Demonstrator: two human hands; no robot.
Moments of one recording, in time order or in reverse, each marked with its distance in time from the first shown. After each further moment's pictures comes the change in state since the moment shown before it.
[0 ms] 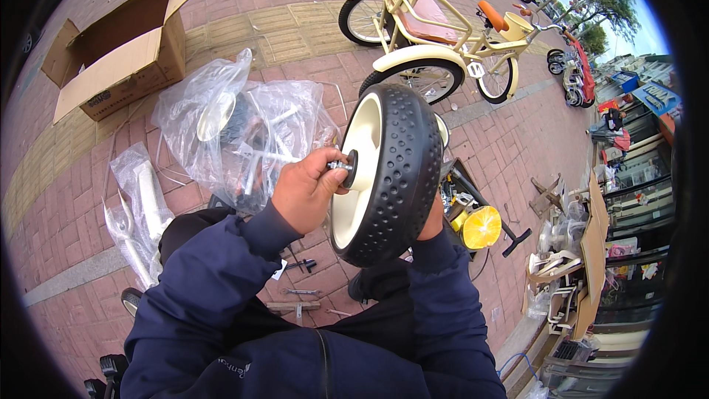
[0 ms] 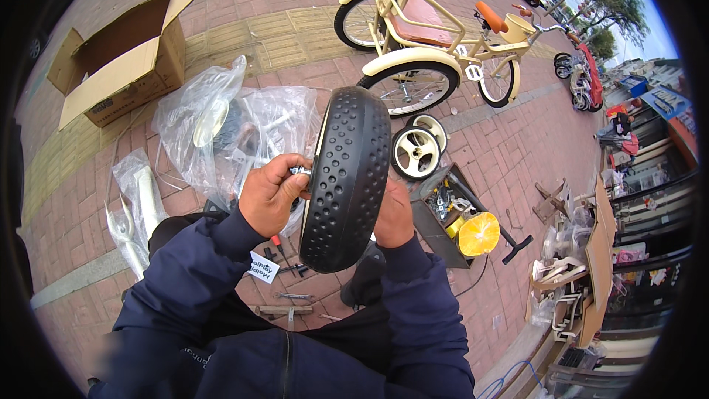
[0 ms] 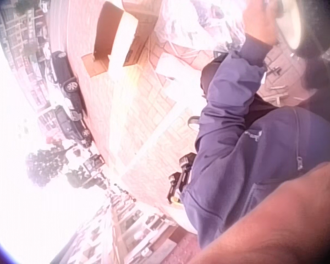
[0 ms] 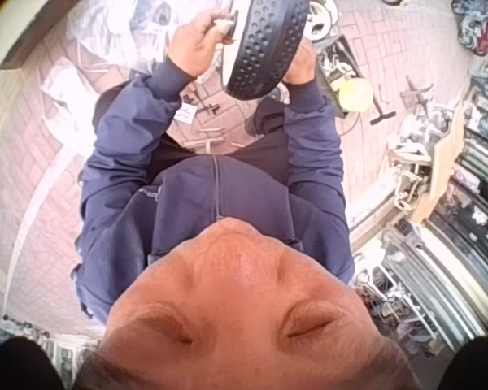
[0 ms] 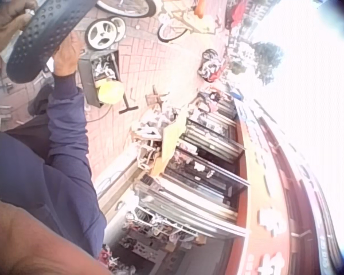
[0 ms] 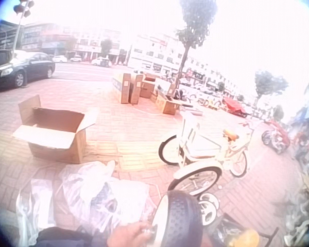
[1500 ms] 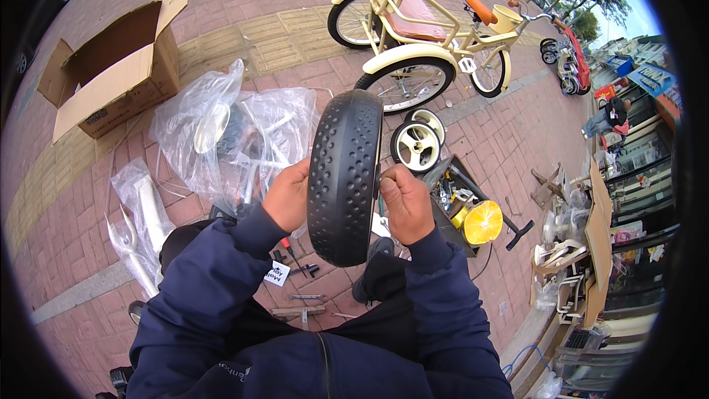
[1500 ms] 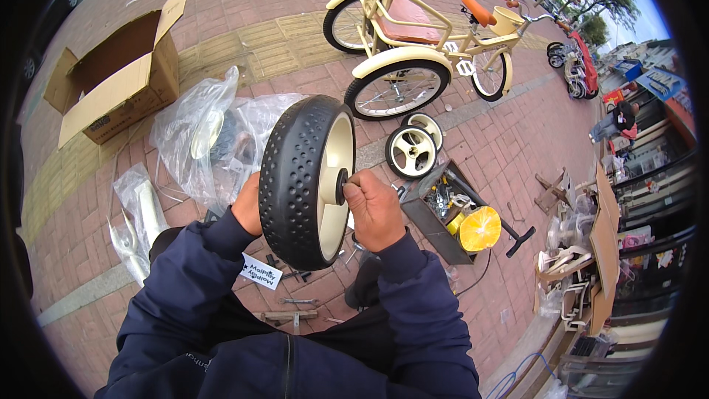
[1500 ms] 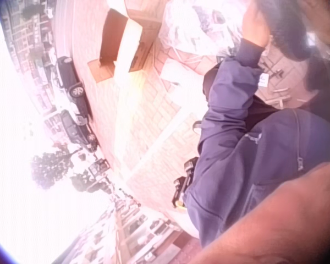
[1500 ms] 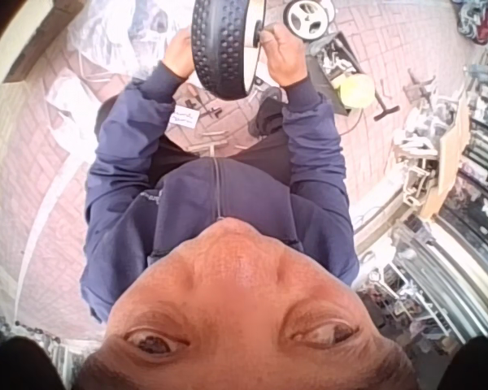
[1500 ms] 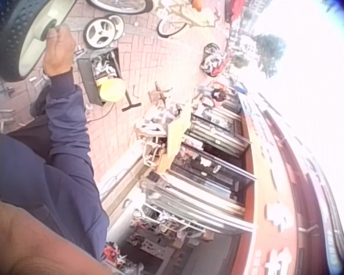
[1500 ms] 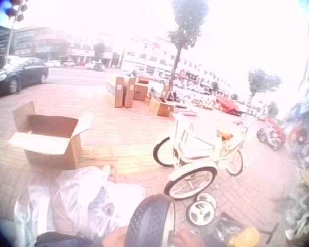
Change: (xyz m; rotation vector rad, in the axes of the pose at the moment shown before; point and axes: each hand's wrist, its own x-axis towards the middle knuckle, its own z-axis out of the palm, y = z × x) left_hand 0.006 -0.013 -0.012 -0.123 -0.163 -0.089; right_hand -0.002 -0.006 0.005 -0.538 0.073 -0.089
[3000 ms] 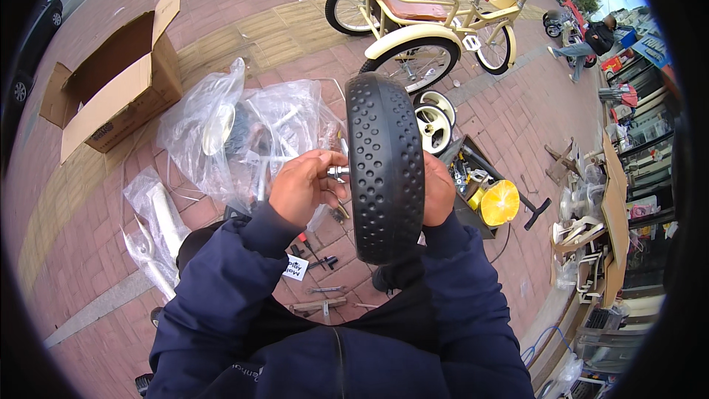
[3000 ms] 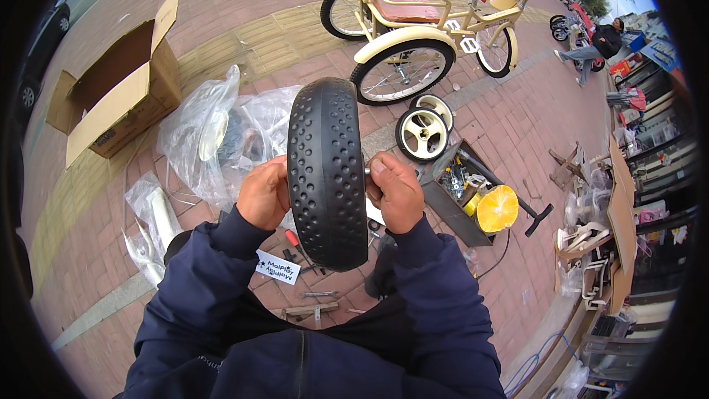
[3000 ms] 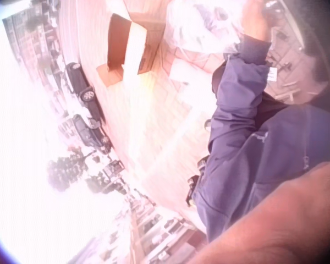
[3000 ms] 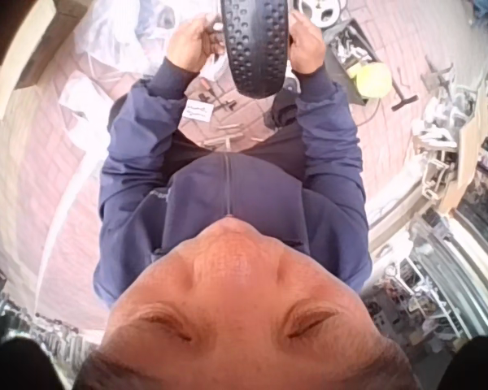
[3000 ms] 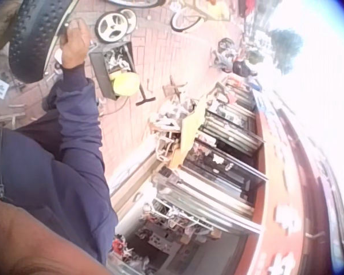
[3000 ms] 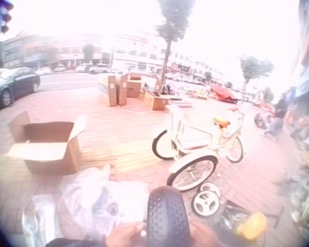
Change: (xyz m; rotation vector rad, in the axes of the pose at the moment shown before) left_hand 0.004 0.002 0.000 -0.613 0.063 -0.304; right_hand 0.000 0.014 0.001 0.787 0.009 0.328
